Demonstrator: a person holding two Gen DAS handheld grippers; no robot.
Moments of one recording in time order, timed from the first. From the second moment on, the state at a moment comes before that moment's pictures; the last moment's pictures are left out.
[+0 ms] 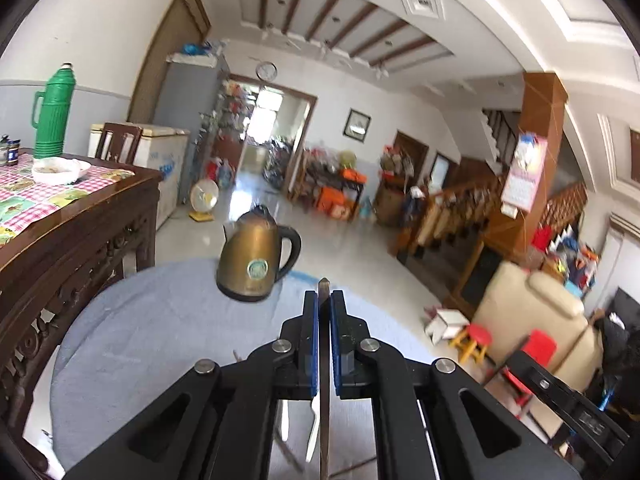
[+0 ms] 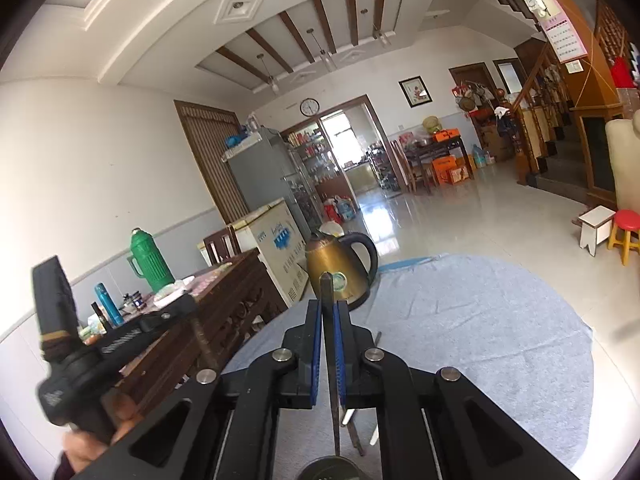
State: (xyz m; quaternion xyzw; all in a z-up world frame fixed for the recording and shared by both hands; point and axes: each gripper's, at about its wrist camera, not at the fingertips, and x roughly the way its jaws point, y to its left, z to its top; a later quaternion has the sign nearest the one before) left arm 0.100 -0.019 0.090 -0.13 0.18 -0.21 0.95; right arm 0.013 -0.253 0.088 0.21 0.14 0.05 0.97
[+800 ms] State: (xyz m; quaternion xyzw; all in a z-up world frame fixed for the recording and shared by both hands) left arm 0.051 -0.001 0.028 -0.07 0.16 -0.13 0.98; right arm 0.010 -0.248 0.039 0.22 0.20 0.05 0.95
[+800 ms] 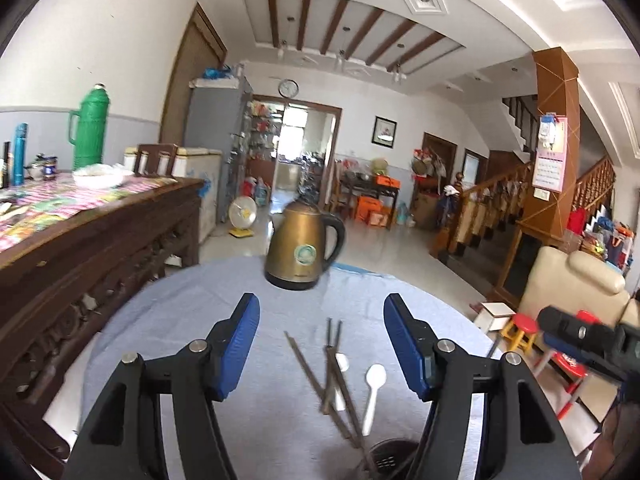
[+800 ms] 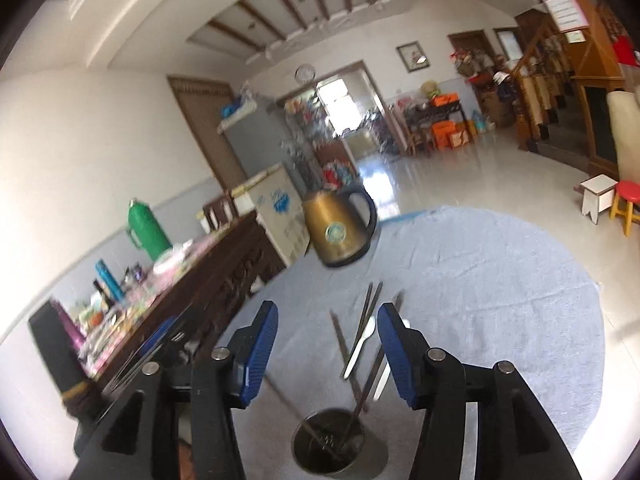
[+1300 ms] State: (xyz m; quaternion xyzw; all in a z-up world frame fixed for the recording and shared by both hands) left arm 0.065 0.064 -0.007 -0.10 0.24 -0.04 0.97; right arm 0.004 -0.297 0.025 0.26 0.20 -0.02 0.94
